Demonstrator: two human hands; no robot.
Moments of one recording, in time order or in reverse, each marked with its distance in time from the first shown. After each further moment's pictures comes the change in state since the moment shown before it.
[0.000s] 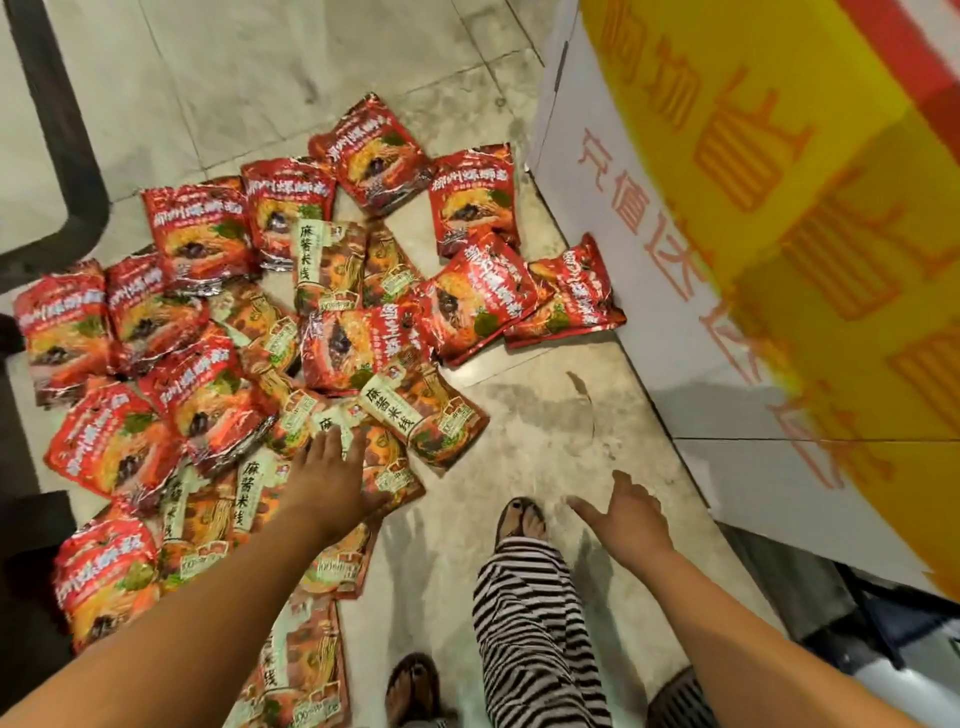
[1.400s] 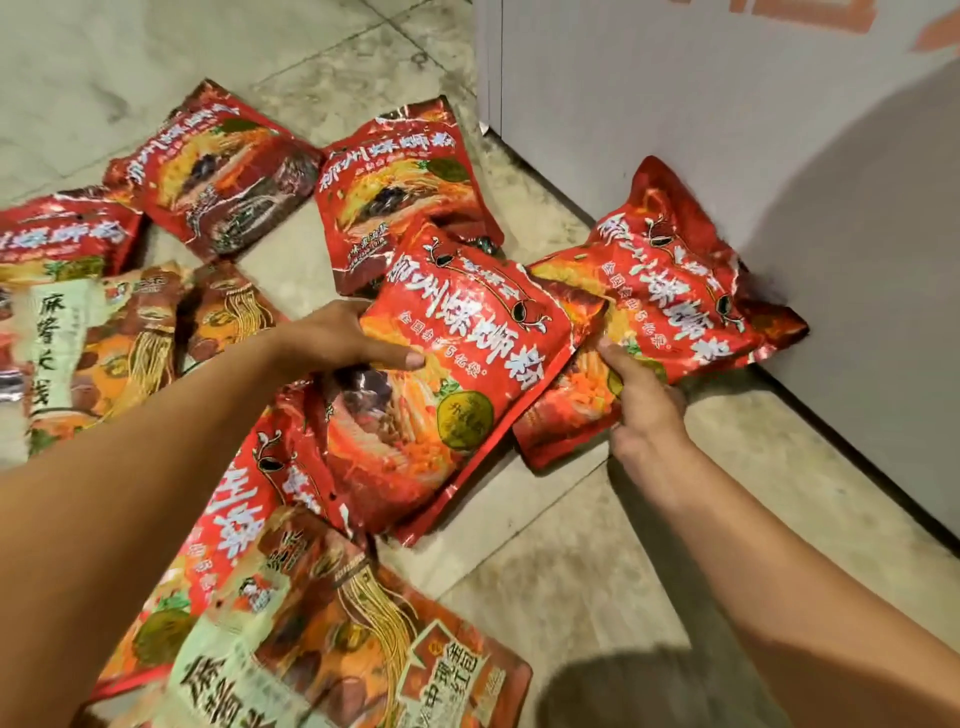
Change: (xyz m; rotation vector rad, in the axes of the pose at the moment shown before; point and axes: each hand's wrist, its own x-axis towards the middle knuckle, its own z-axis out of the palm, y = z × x) left_hand 0.516 0.063 -0.043 -0.789 0.096 0.316; right_hand 0.500 -0.125 0.091 1.976 0.245 0.043
